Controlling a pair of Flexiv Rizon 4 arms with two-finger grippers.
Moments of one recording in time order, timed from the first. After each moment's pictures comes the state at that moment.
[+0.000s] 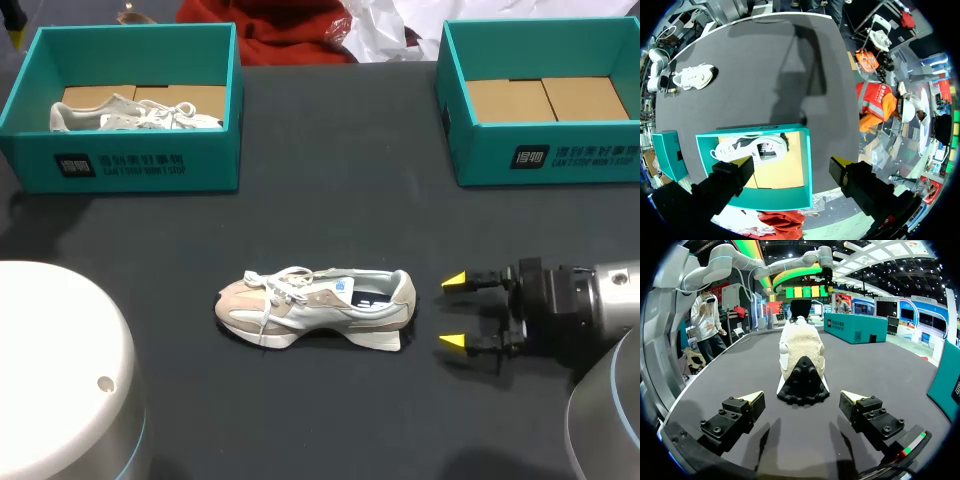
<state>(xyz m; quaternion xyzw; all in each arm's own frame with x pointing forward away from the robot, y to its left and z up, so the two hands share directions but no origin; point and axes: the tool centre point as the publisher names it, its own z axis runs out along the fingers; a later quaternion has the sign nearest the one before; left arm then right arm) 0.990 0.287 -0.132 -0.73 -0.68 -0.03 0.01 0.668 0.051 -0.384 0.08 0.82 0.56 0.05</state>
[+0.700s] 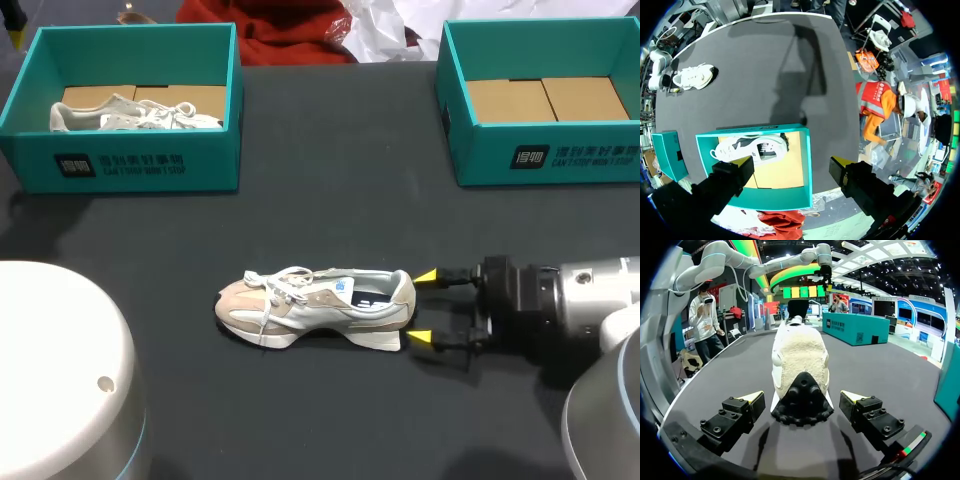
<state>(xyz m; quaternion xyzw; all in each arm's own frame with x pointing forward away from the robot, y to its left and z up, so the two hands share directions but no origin) 0.990 0.287 -0.132 -0.73 -0.68 -0.03 0.01 0.678 0.091 -0.388 0.09 0.82 0.56 0.05</state>
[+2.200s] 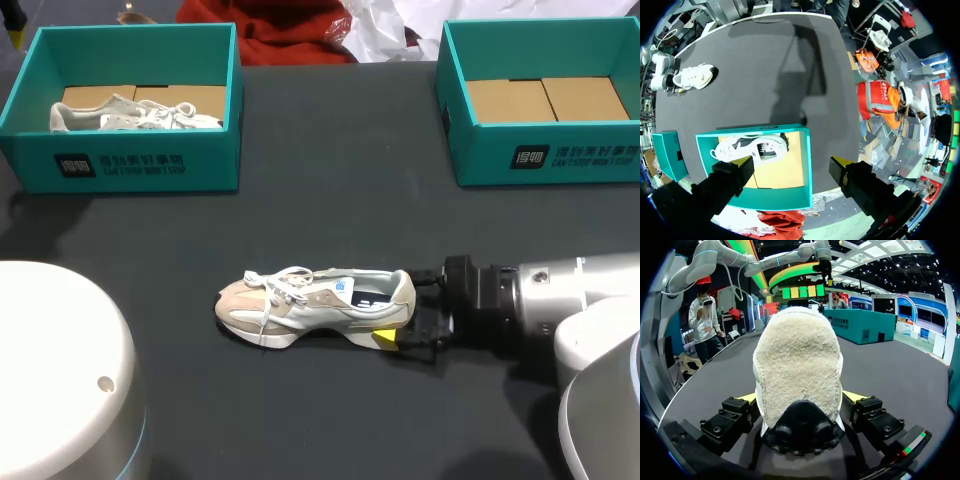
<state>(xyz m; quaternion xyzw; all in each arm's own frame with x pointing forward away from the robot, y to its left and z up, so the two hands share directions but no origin) 0.990 0.287 -0.132 -0.73 -0.68 -0.03 0.01 0.687 0.138 -0.402 0.10 0.82 0.56 0.04</state>
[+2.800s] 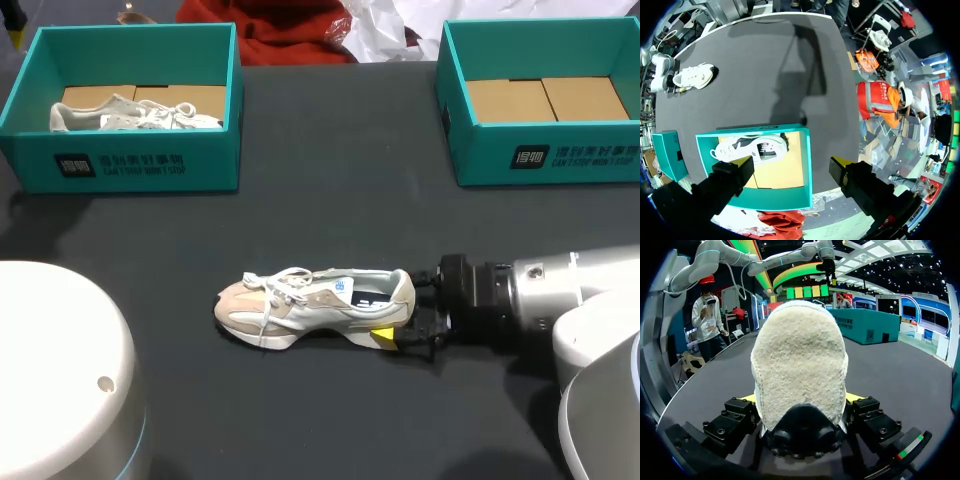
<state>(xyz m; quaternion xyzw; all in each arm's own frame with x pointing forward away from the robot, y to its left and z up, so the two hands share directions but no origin) 0.990 0.287 -0.132 -0.73 -0.68 -0.03 0.01 0.688 0.142 -0.405 0.08 0.82 0.56 0.03</state>
